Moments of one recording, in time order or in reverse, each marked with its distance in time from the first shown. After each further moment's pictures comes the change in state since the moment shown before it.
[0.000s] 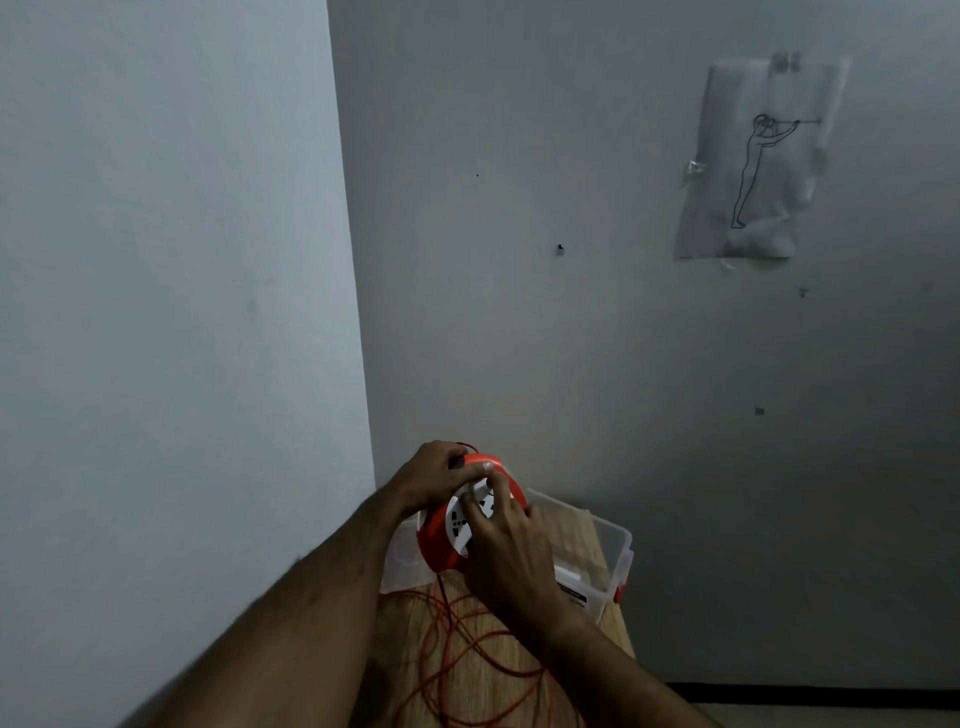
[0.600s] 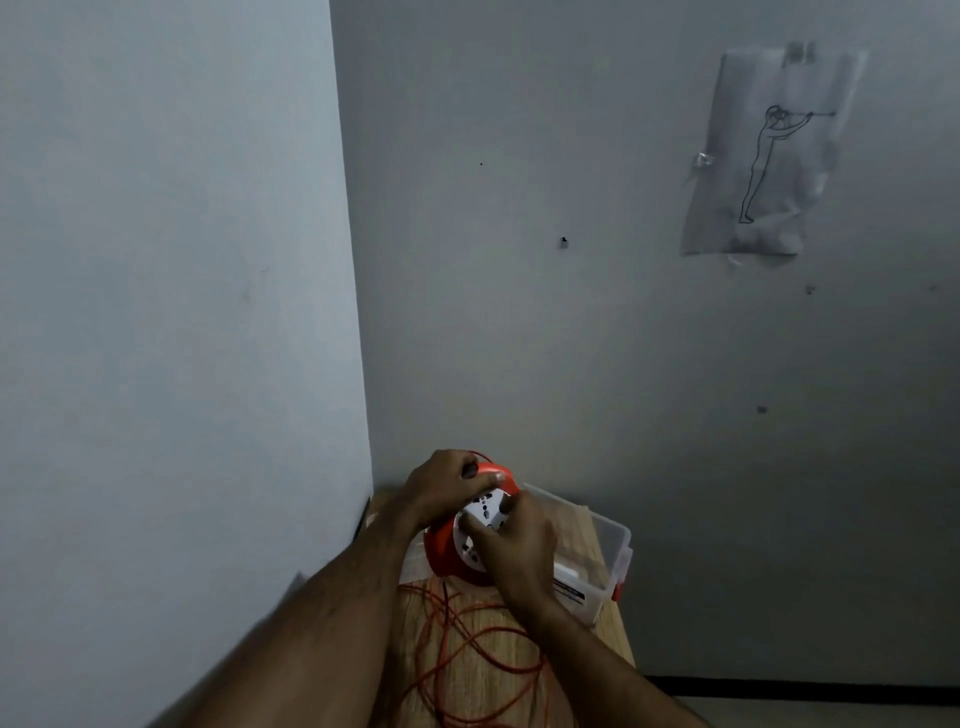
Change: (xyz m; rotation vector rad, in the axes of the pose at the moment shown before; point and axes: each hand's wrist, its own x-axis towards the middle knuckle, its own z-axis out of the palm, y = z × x) left_hand 0.000 -0.007 0.026 0.053 0.034 -0.031; right_hand 0.005 0.000 0.009 0.772 0.149 0.594
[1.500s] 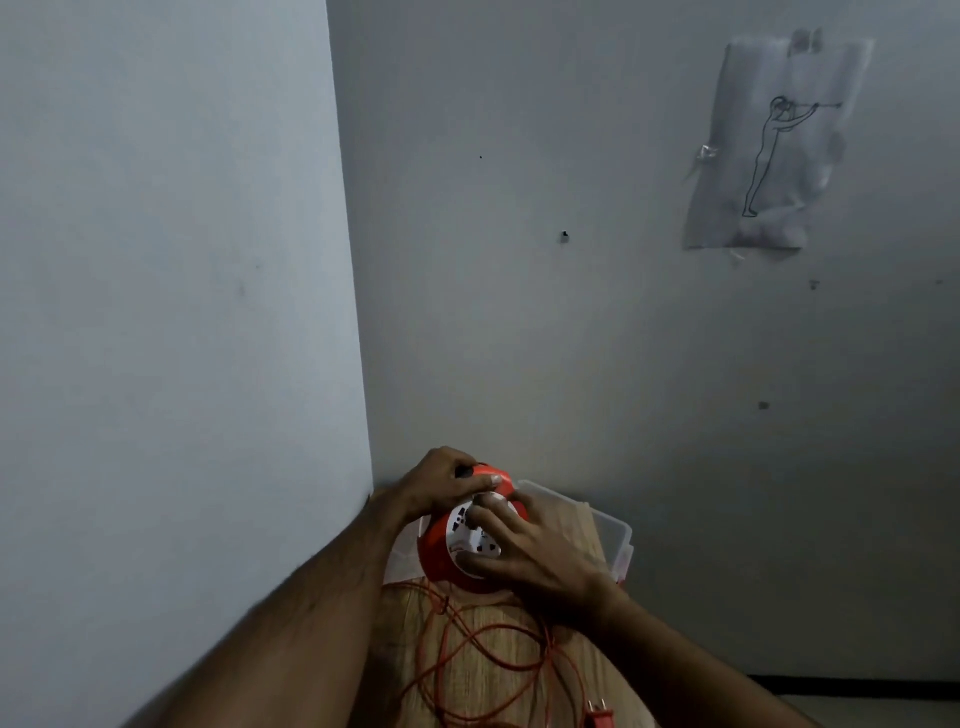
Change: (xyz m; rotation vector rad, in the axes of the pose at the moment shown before) left_hand 0.013 -0.014 -0.005 -0.002 -0.105 0.062; right_hand 0.022 0.021 -0.054 -1.034 -0.315 -1.310
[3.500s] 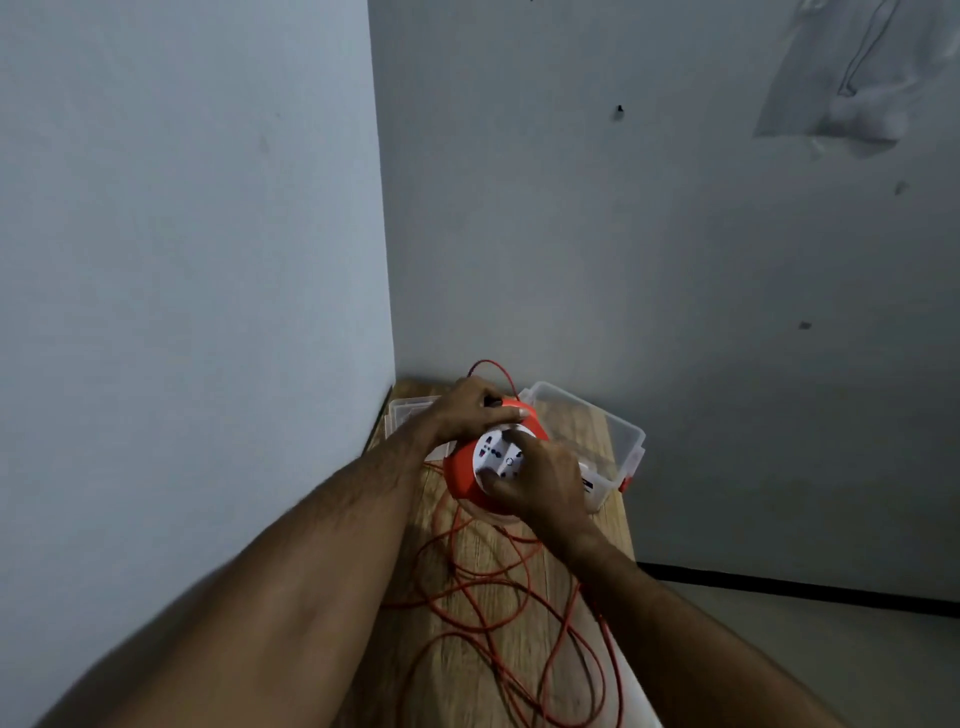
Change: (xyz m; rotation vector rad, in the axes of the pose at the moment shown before) left_hand -0.030 -0.016 0.044 -0.018 -0.038 -0.063; right_hand -0.007 -0.069 0.023 0.770 0.043 0.887
